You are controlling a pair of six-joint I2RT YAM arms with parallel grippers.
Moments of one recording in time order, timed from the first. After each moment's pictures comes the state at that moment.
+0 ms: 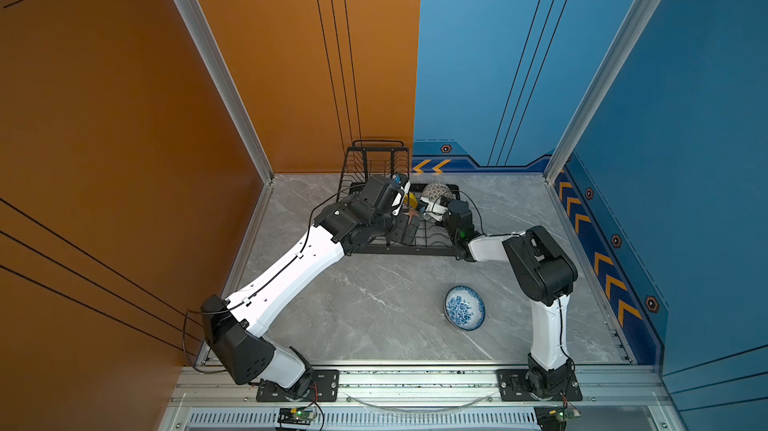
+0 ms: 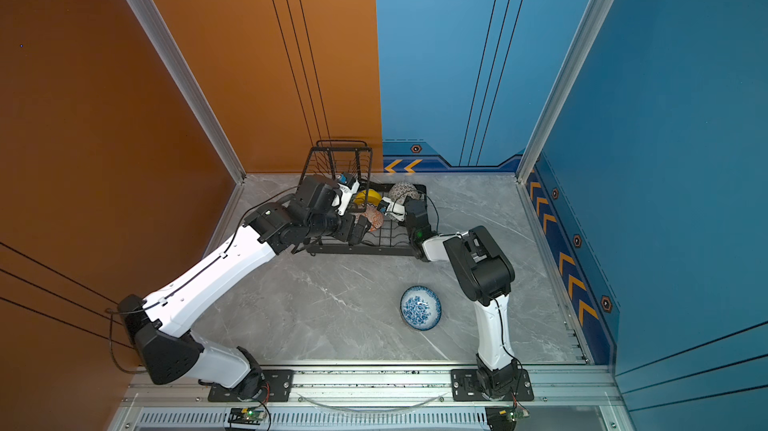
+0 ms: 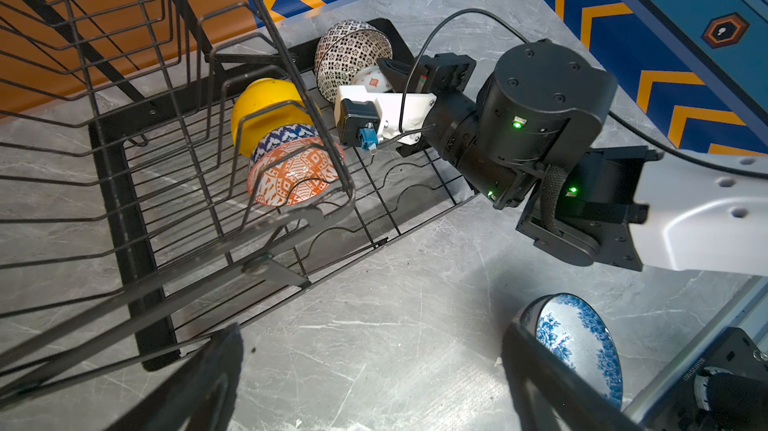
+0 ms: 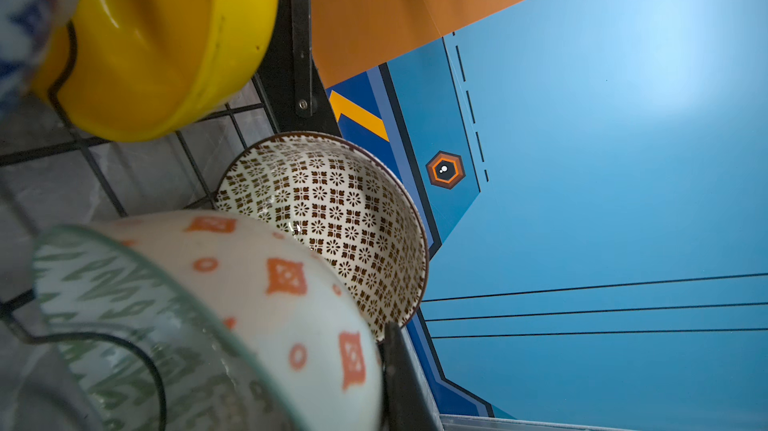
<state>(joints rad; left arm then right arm) -0.69 1.48 1.56 -0.82 -0.07 -0.21 0.45 2.07 1.11 0.72 0.32 -1.10</state>
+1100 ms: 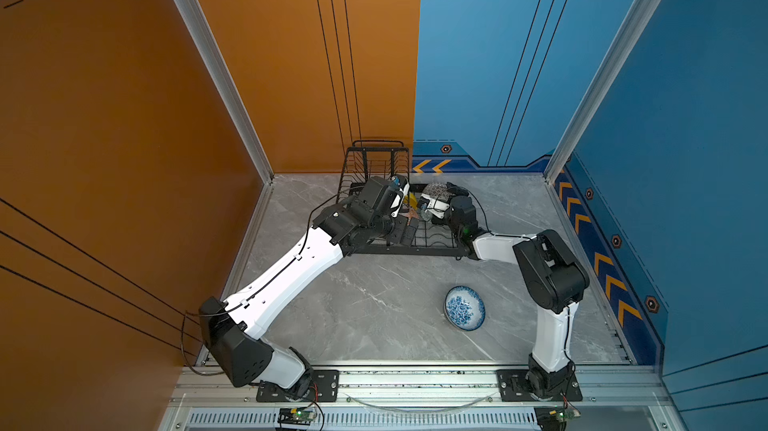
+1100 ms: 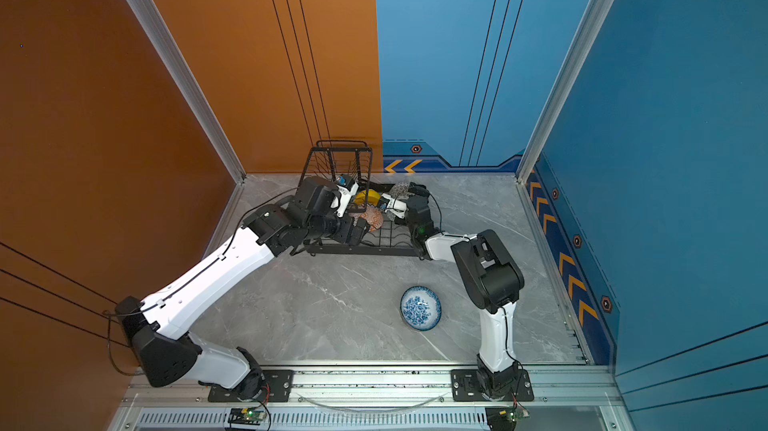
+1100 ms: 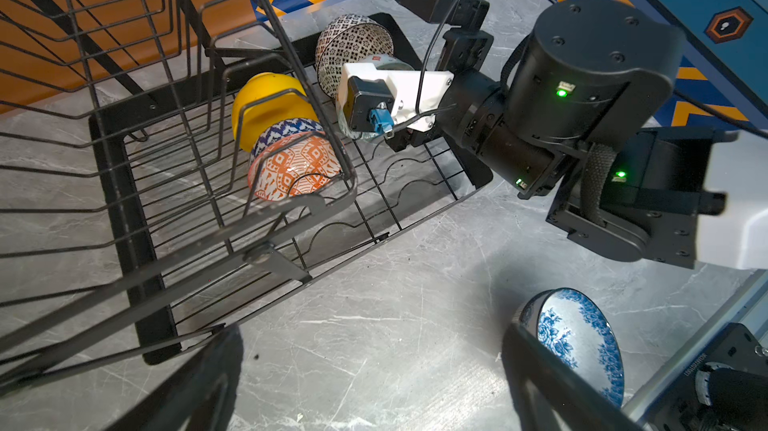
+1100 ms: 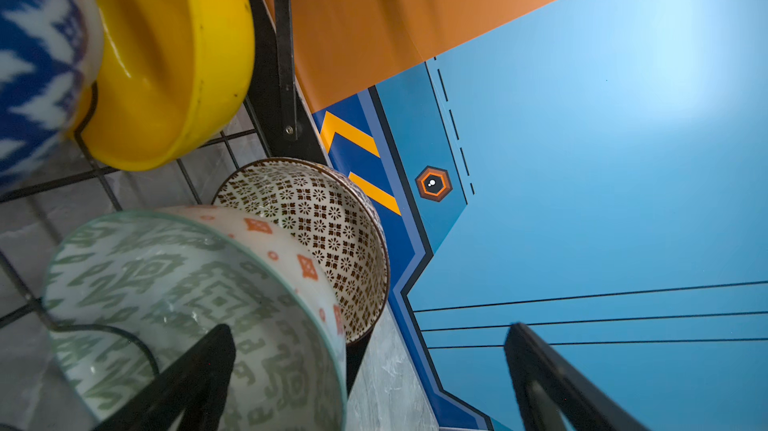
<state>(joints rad) -0.69 1.47 1.54 -0.82 -0.07 -0.21 0.45 1.97 1.10 0.63 0.28 -1.07</state>
